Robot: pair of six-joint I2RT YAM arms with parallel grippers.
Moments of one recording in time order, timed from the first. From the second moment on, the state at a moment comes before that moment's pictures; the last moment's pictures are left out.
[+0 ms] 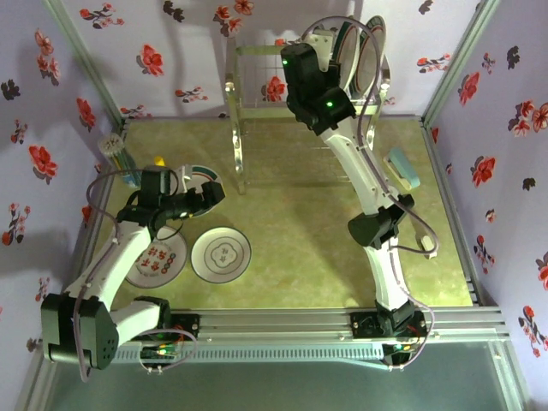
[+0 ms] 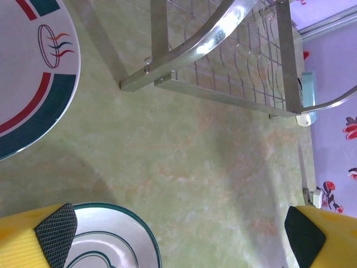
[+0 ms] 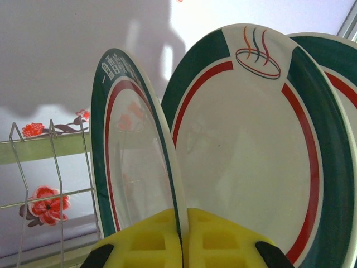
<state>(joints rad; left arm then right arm) -0.21 1.13 0.80 -0.41 0.48 -0.59 0.63 2.18 2.70 -0.85 0.96 0.16</state>
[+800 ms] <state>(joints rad) -0.21 1.13 0.80 -0.39 0.49 -0.59 0.63 2.18 2.70 -0.85 0.93 0.18</state>
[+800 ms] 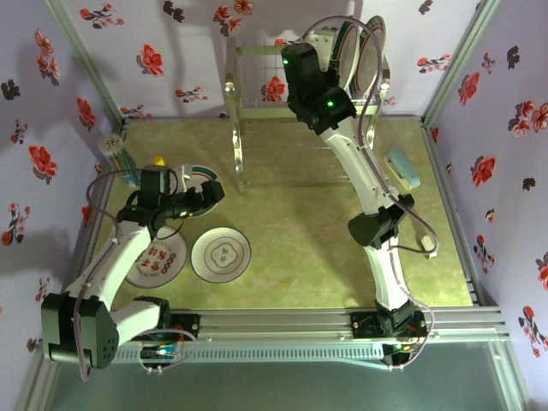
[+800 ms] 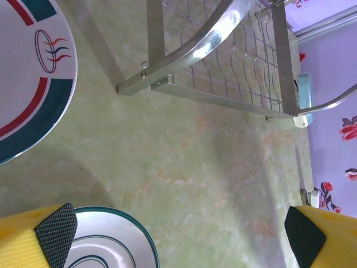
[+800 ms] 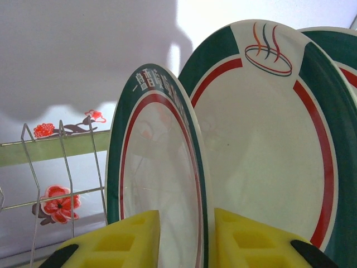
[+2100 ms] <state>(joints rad) -0.20 1.04 0.90 -0.60 0.37 -0.58 0.75 1.67 2.34 -0.87 0.98 0.14</state>
